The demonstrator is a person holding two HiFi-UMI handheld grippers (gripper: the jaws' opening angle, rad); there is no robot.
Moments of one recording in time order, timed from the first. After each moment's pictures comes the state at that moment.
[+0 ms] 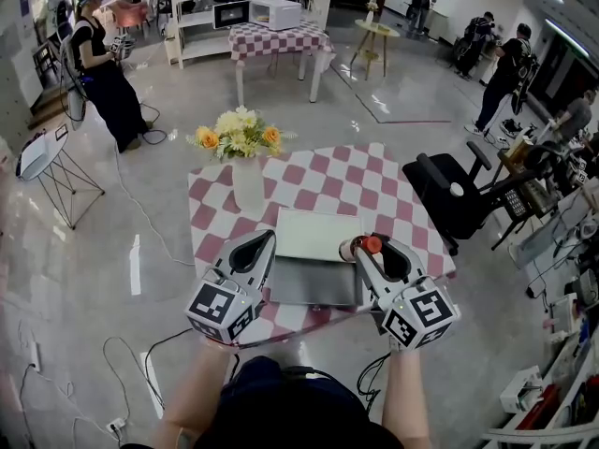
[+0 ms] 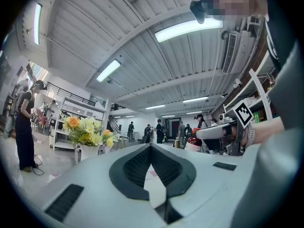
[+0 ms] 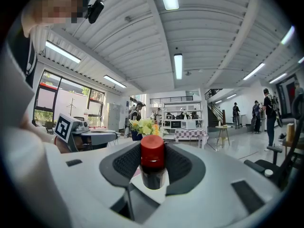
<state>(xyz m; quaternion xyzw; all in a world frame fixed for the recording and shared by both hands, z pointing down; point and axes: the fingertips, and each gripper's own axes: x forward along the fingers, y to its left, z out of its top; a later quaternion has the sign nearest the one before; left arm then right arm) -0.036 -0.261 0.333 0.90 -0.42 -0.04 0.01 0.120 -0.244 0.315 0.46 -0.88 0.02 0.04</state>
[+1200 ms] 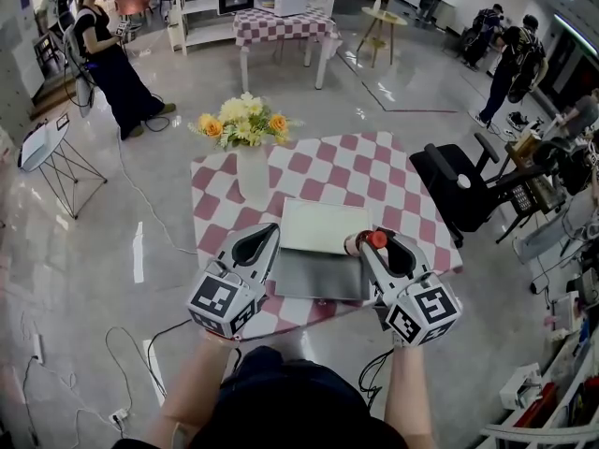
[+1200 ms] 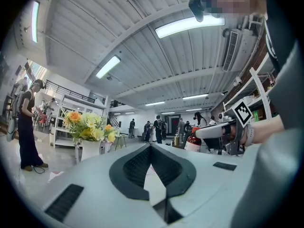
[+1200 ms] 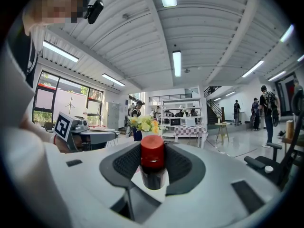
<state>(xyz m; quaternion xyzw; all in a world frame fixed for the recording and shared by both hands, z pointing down) -0.040 -0.272 0.349 0.91 -0.42 -0.02 0.02 0.117 -0.257 0.332 0.47 -0.88 0.04 0.05</state>
